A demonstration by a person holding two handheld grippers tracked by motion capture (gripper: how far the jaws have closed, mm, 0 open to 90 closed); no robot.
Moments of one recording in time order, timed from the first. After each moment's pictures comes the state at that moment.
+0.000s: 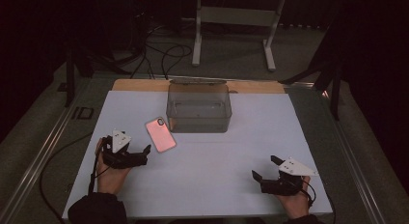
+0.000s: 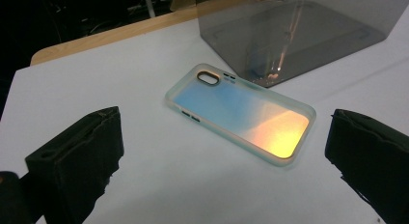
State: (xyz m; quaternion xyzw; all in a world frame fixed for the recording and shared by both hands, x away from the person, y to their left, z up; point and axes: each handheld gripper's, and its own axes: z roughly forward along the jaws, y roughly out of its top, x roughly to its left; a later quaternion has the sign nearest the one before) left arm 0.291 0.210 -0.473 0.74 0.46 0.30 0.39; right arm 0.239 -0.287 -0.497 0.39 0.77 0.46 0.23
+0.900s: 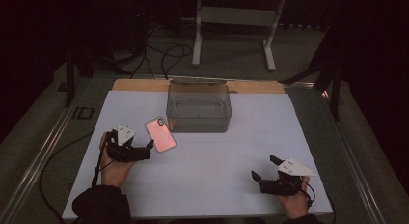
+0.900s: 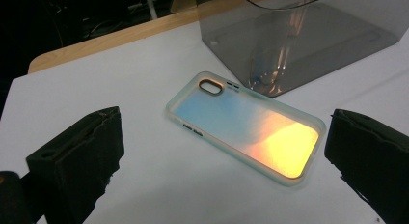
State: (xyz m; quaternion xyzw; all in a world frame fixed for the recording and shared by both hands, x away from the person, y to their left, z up) left arm 0.309 0.202 -0.471 0.75 0.46 0.30 0.38; right arm 0.239 -0.284 -0.497 0.39 0.77 0.46 0.23
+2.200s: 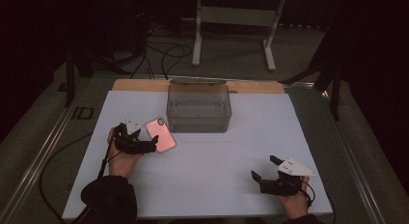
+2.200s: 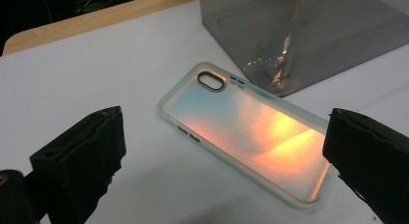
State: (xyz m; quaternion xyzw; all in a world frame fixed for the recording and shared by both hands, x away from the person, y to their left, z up) left arm 0.340 0.191 -0.481 0.76 0.48 0.27 0.35; right arm 0.239 -0.284 -0.497 0.39 0.77 0.46 0.23
